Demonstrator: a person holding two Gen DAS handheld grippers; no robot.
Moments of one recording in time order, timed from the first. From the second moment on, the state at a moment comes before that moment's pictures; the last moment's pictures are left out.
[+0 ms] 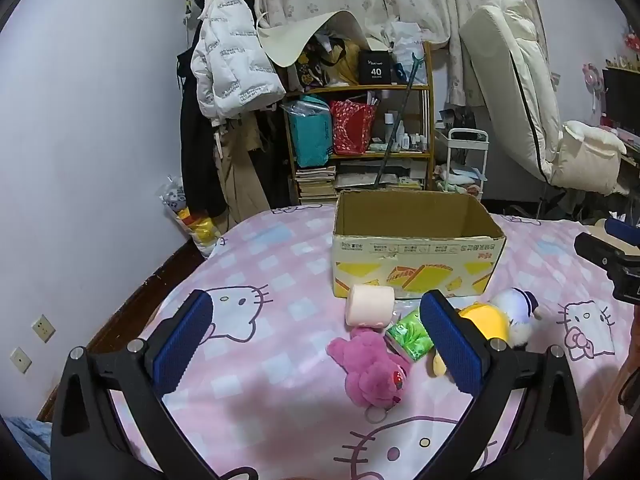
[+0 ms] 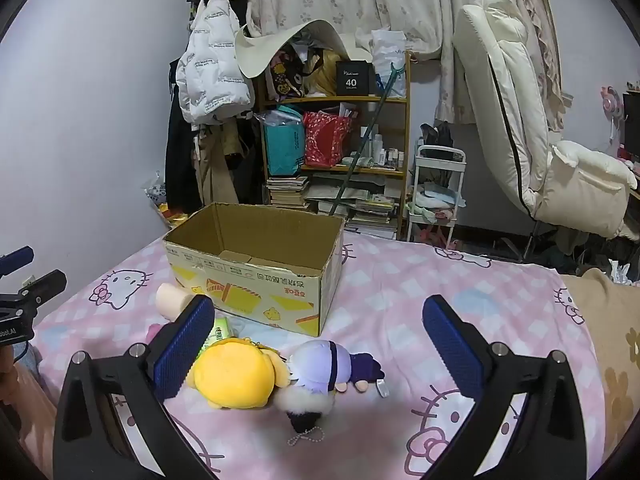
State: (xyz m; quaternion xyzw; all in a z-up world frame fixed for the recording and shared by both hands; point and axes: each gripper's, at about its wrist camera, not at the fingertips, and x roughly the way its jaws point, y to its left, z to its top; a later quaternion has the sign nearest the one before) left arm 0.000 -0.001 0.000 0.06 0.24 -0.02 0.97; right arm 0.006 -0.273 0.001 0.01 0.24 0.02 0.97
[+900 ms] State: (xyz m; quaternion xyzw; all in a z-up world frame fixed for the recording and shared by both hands) left arm -0.001 -0.003 -0.003 0.07 0.24 -0.02 0.97; right arm 0.007 -0.275 0.000 0.01 0.24 0.02 0.97
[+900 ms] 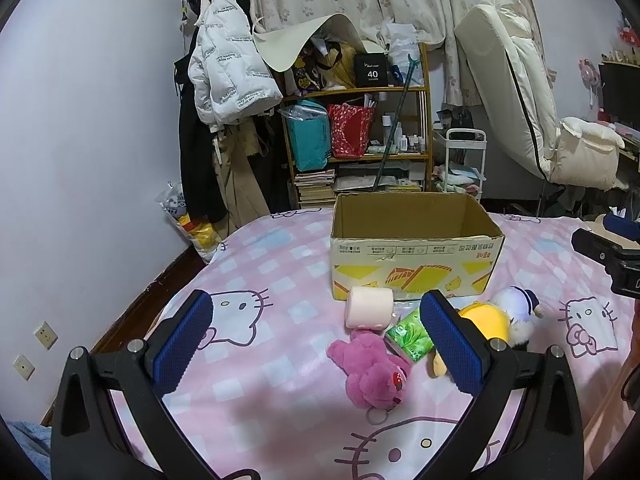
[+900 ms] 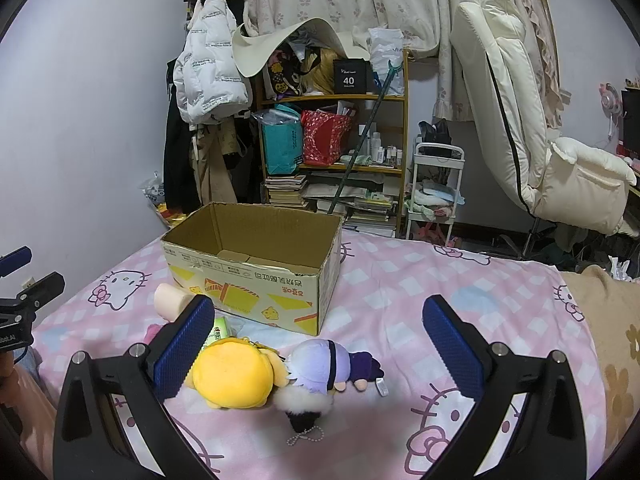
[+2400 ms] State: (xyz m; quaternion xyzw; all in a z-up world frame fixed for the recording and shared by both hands) left arm -0.002 -0.003 -0.002 0.07 0.25 -0.02 0.97; right arm 0.008 -0.274 -0.005 0.01 0.25 0.02 0.97
